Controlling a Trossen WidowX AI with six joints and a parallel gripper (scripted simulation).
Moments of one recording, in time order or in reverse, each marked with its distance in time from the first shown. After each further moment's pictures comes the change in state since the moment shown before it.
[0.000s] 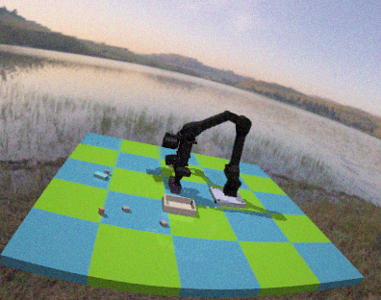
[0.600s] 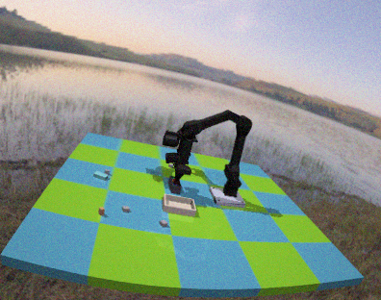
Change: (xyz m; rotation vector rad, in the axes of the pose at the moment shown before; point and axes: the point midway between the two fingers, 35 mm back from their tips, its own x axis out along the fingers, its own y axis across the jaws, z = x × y) arm -0.009 0.000 0.000 0.001 0.000 0.000
